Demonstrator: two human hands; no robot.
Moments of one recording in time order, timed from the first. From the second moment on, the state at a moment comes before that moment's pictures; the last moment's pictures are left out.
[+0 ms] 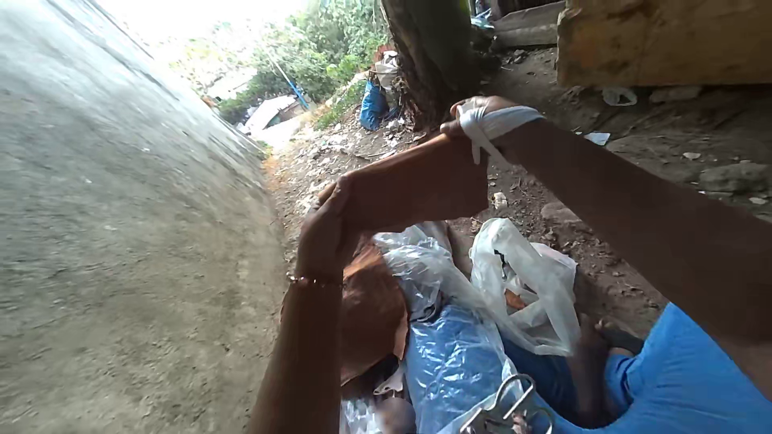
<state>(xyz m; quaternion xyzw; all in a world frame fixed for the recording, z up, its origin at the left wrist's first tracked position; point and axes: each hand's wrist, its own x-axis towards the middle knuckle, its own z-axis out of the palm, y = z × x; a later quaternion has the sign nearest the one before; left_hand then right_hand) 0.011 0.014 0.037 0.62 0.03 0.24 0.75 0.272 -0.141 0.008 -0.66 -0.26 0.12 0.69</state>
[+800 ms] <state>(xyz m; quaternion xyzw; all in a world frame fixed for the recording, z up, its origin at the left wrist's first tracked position) 0.012 0.024 0.103 0.66 0.14 0.33 0.66 0.176 -0.206 0.091 -0.61 -0.34 0.01 0.72</state>
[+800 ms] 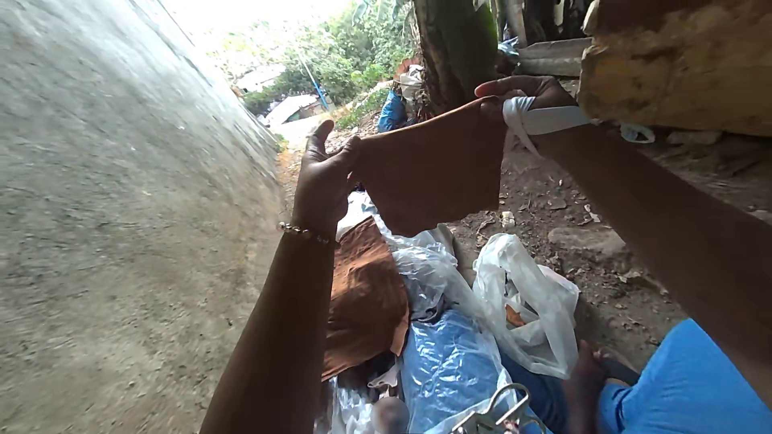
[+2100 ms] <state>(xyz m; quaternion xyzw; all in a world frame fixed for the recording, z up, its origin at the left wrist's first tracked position) -0.045 0.082 0.015 0.88 0.12 0.24 0.40 0.137 -0.179 0.054 -0.82 -0.39 0.13 0.40</state>
